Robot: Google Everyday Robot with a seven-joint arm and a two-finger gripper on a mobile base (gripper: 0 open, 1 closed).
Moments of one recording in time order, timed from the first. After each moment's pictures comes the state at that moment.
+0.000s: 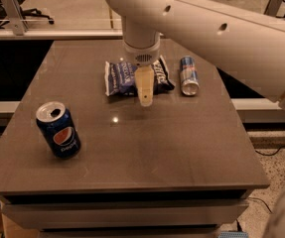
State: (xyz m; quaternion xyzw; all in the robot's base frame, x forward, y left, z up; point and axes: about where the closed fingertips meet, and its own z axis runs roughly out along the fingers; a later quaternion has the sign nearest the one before) arm 0.619 -0.010 0.863 -0.74 0.66 -0.12 0.10
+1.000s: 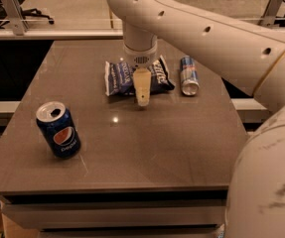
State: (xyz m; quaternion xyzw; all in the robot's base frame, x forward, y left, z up) arm 0.647 -0.005 0.832 -0.73 0.67 -0.09 0.09
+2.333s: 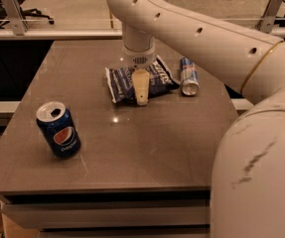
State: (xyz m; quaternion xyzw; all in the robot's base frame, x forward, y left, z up) arm 0.660 0.000 0.815 -0.74 0.67 -0.07 0.08
